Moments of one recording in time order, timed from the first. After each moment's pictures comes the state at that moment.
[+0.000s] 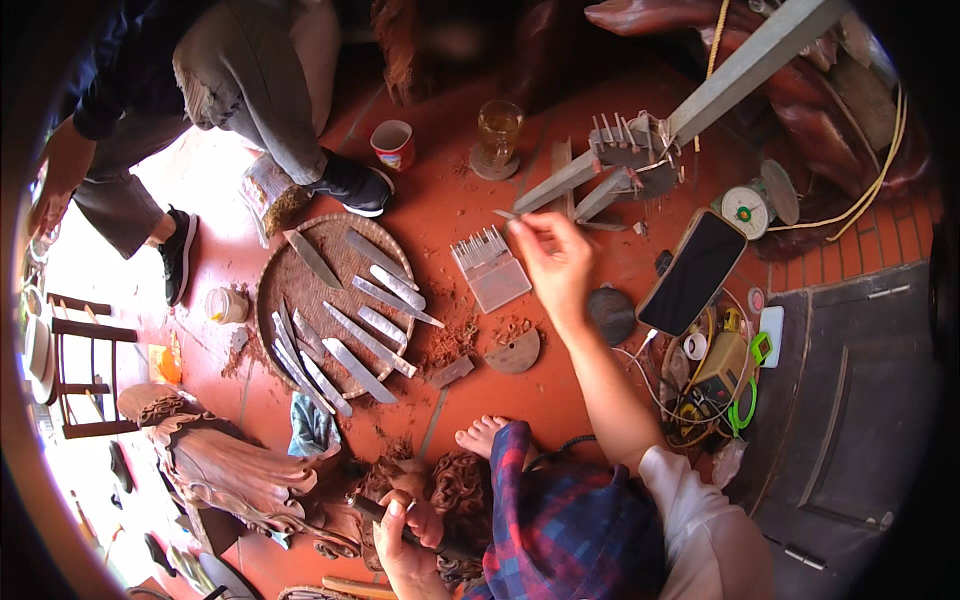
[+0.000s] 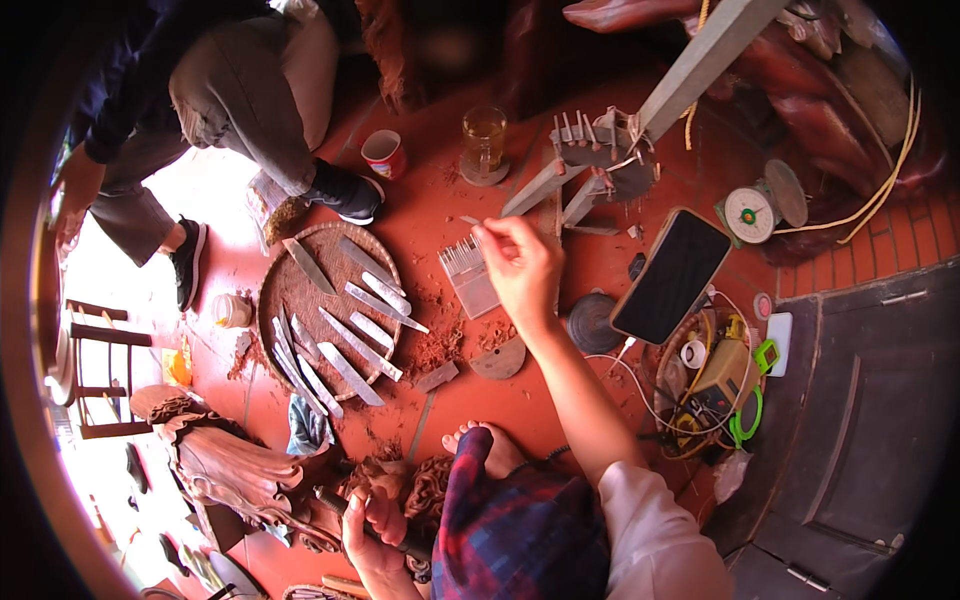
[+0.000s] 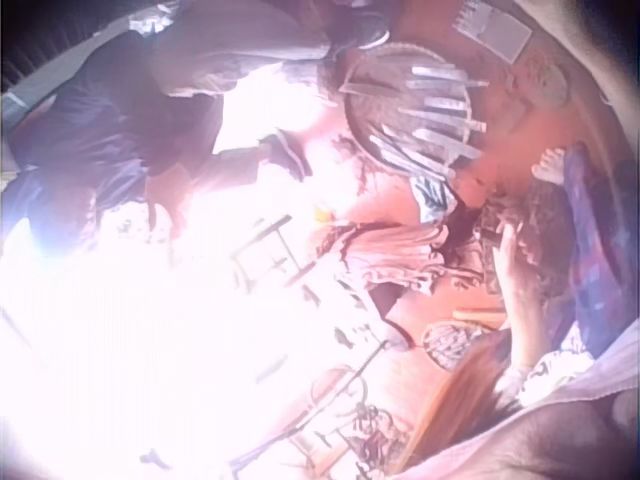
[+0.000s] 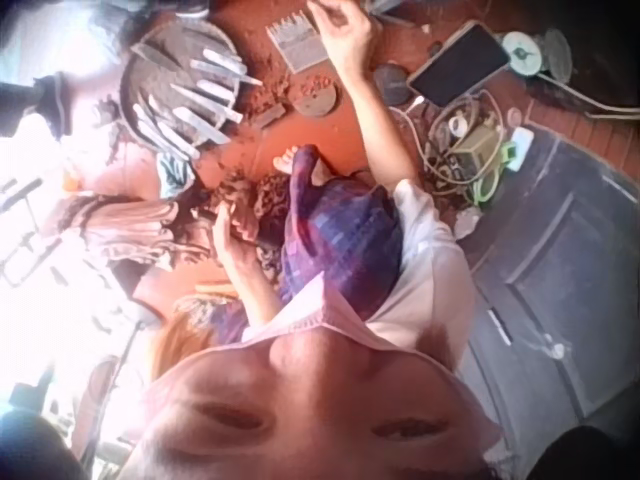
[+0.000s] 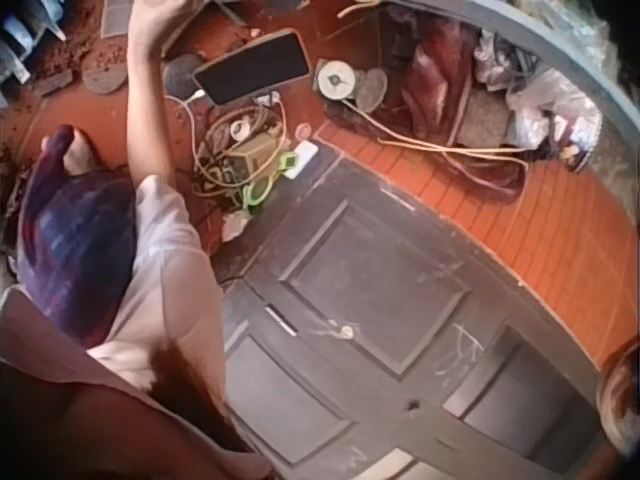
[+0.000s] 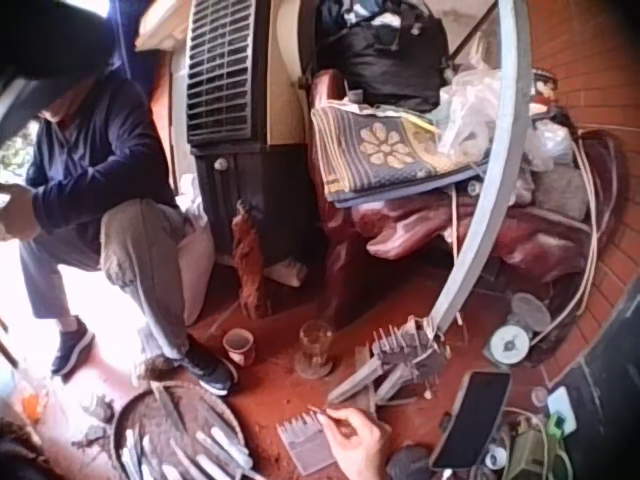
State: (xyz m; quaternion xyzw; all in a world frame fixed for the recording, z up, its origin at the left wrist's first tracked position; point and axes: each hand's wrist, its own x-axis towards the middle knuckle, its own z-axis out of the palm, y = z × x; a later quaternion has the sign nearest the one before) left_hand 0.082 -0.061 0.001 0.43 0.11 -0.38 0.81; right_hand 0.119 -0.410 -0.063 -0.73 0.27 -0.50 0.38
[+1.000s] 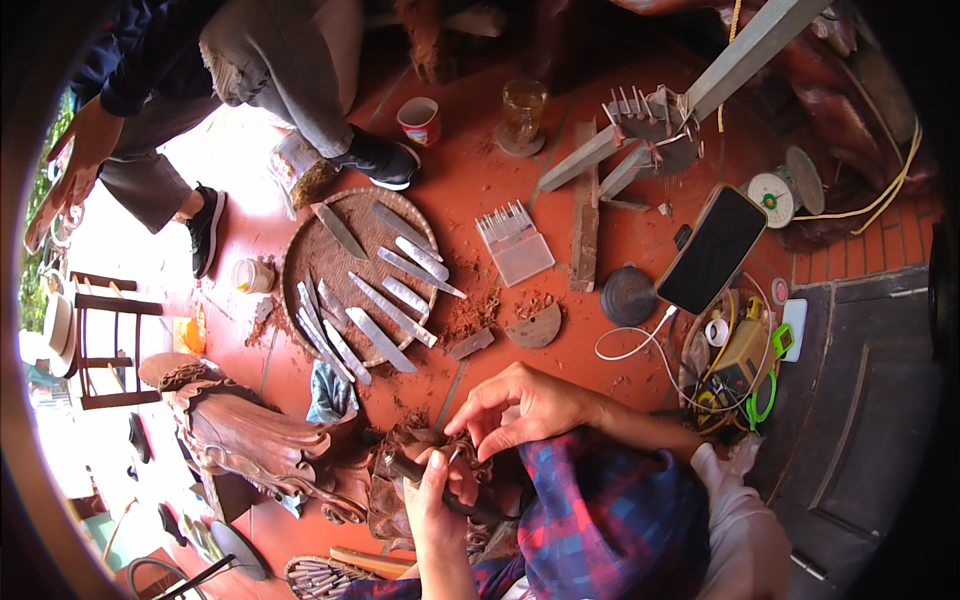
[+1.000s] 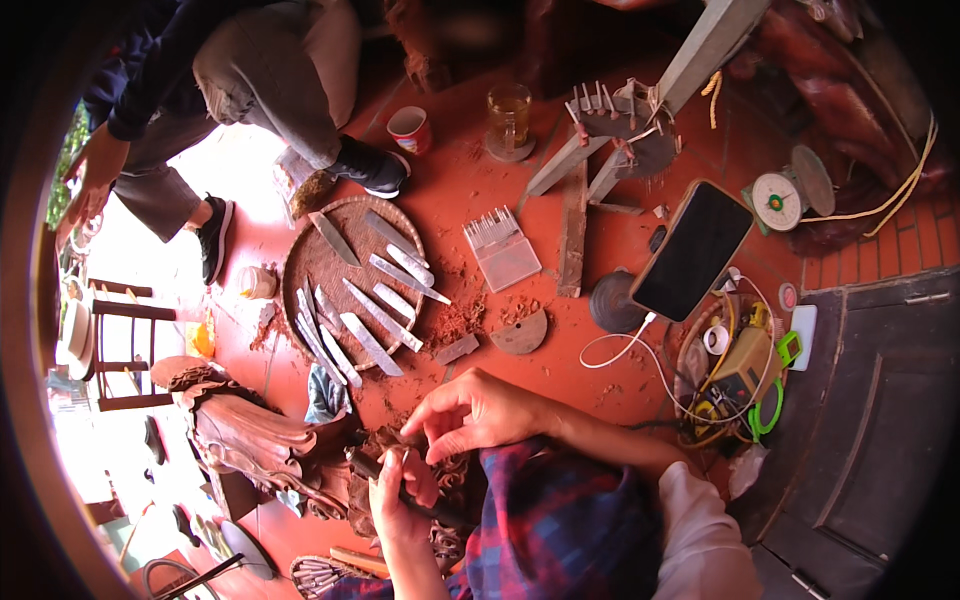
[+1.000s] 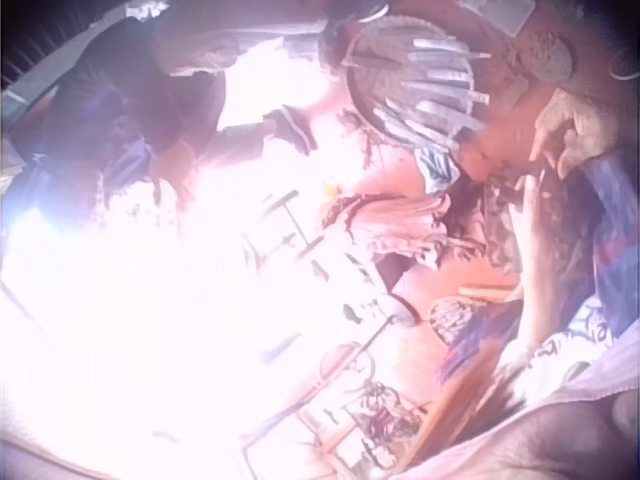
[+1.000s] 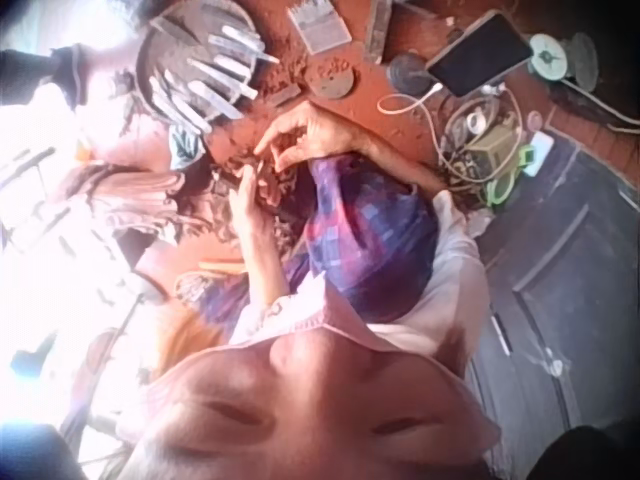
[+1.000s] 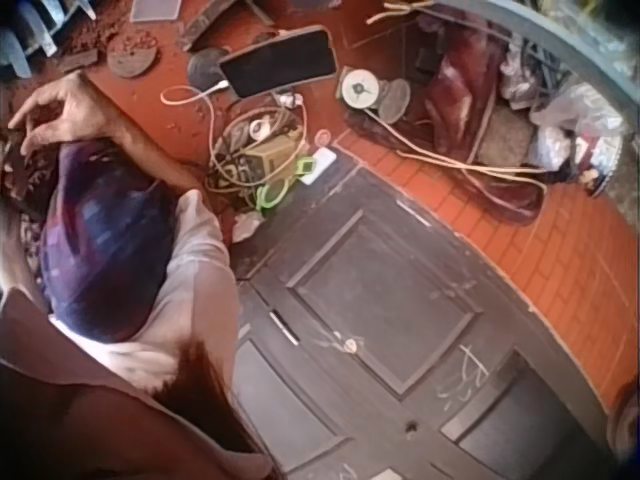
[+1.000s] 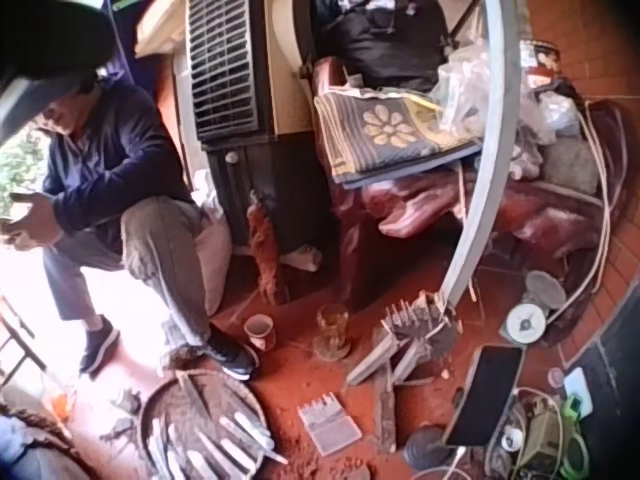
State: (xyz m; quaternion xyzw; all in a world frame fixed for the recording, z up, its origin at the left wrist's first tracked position) left_hand 0.065 -0.096 0.015 0.48 0.15 -0.36 0.78; right_hand 0.046 -0.306 -0.014 -0.55 -0.07 0.11 0.82
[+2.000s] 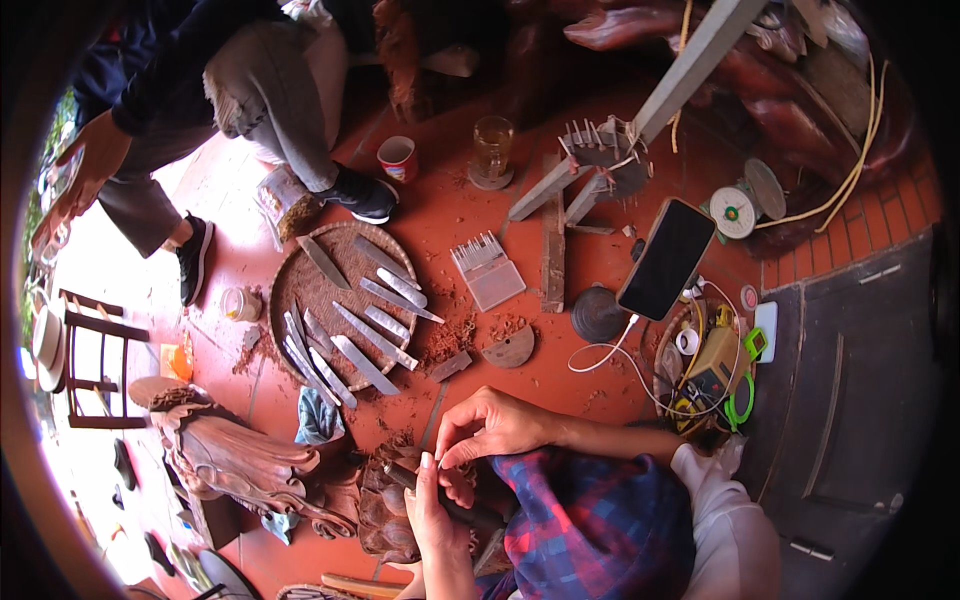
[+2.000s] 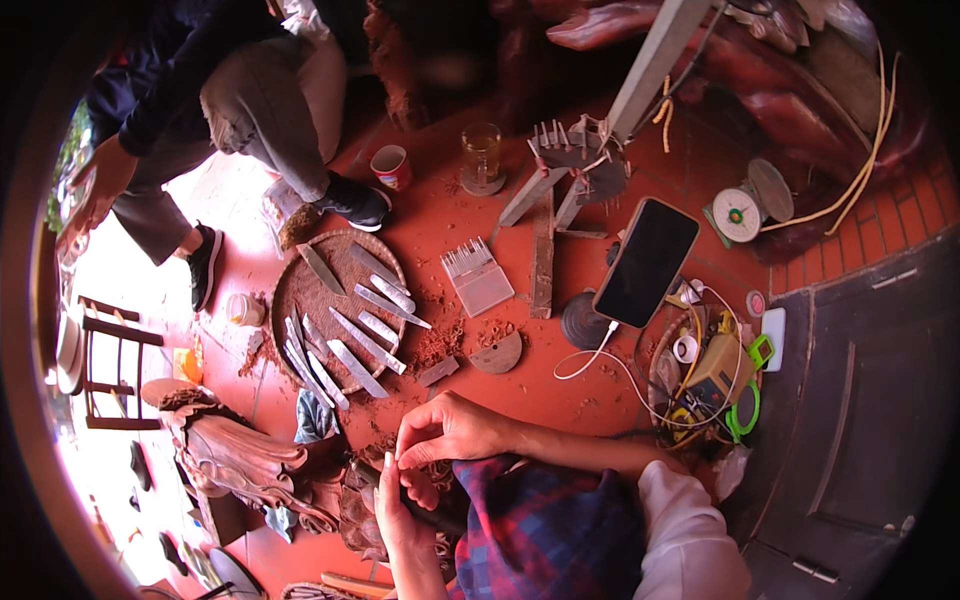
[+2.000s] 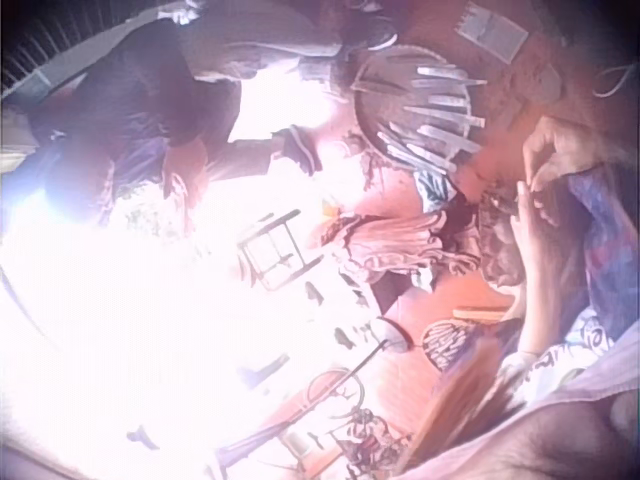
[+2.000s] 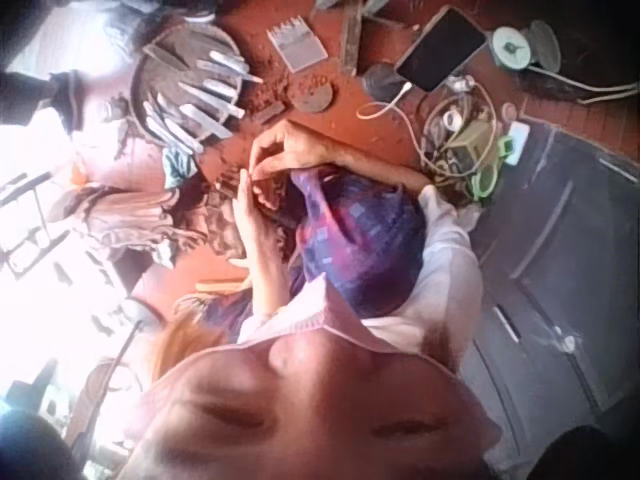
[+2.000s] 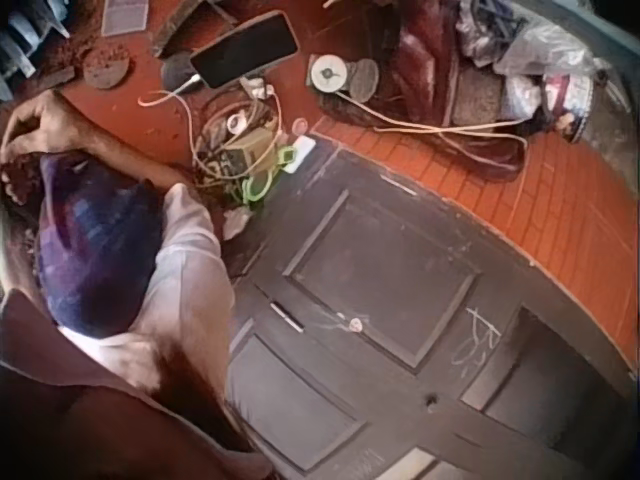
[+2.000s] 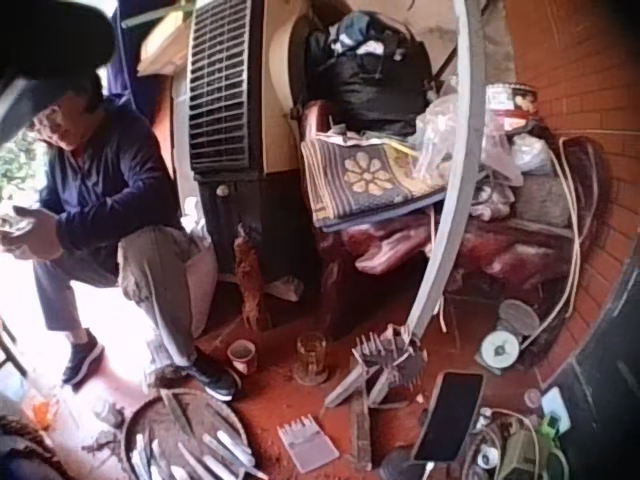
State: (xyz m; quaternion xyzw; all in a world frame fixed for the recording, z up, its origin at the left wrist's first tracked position) left_hand 0.051 -0.097 0.009 0.47 0.23 -0.35 0.78; right_hand 0.042 -0.278 -0.014 -0.50 -0.05 0.15 0.85
